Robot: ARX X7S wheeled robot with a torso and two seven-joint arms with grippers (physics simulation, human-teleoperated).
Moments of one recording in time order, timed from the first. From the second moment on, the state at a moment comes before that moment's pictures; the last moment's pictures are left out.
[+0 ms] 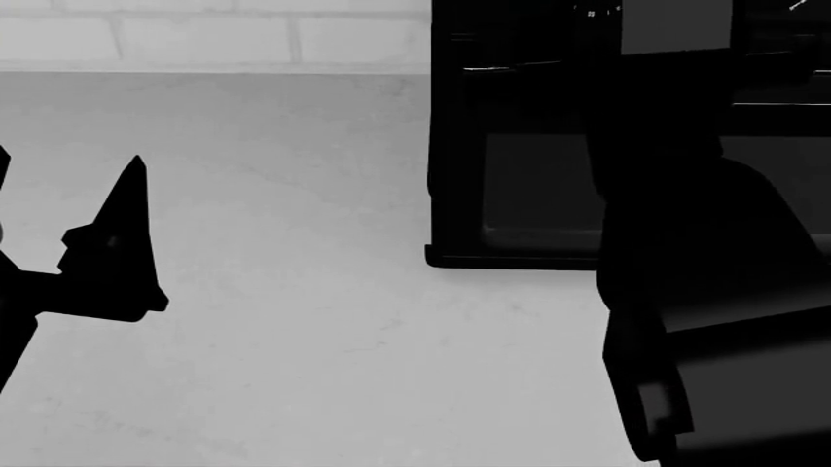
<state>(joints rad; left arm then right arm) -0.53 -0.31 0.03 0.60 -0.61 -0.80 -0.24 1.06 0.22 -0.14 -0.14 0.29 0.97 0.16</state>
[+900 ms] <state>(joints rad) -0.52 -0.34 0.02 0.62 -0.64 -0.80 -0.26 1.07 0.04 0.14 -0.13 0.47 1.01 0.30</state>
